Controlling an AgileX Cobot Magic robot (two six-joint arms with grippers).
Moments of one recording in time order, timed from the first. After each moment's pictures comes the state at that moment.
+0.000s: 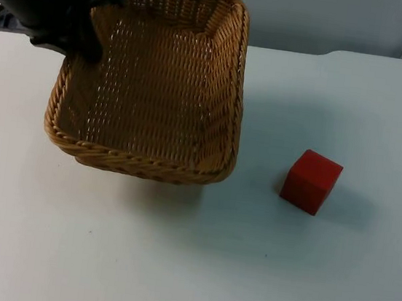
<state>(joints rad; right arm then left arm) -0.09 0.00 -0.52 0.13 1.09 -0.11 -0.14 1.97 -1.31 -0.72 0.58 0.39</state>
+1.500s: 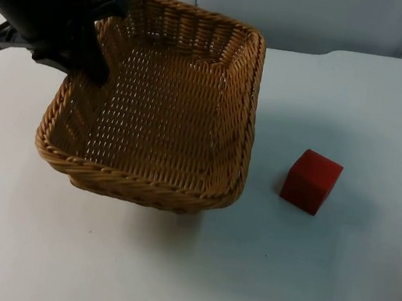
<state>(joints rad) -0.09 1.00 -0.57 0.50 0.63 -0.24 -0.14 1.97 -1.31 -0.72 0.74 0.39</state>
